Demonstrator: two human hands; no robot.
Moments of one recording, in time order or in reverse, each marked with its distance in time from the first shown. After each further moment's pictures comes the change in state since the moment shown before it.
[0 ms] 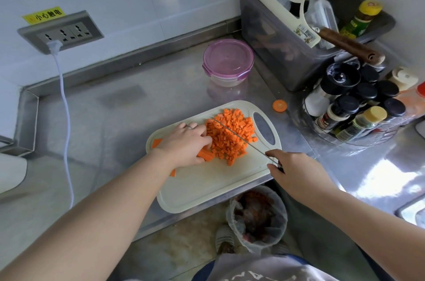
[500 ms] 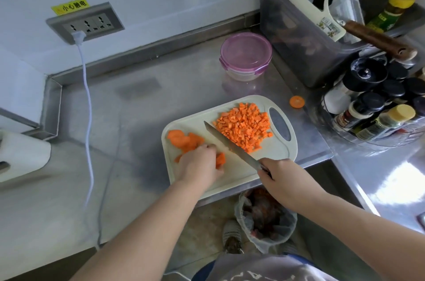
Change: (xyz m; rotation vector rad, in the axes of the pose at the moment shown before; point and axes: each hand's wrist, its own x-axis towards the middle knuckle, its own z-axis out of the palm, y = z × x) left_hand -0.035 0.053 0.028 -0.304 0.052 -0.475; right_hand -0.004 -0.036 0.025 0.091 -0.173 -0.063
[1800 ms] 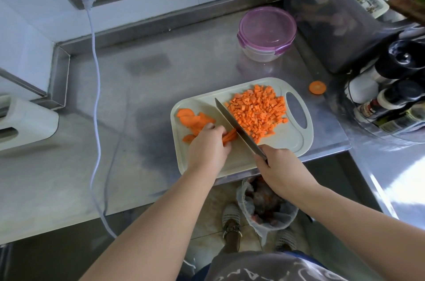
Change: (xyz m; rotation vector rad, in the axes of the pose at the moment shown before) left_hand -0.007 0.004 0.012 -0.331 0.193 -0.184; right_hand 0.011 -0.018 0.025 0.097 0.009 0.026
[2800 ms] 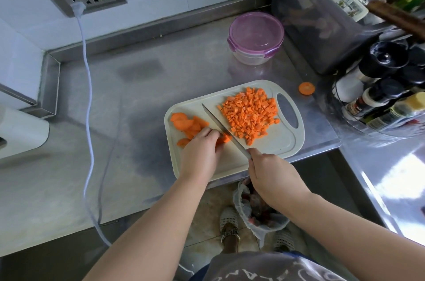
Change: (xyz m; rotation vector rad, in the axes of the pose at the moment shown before) left_hand -0.005 -0.015 0.013 -0.044 0.172 0.218; right_hand -0.011 -0.008 0.010 -0.287 0.029 -0.078
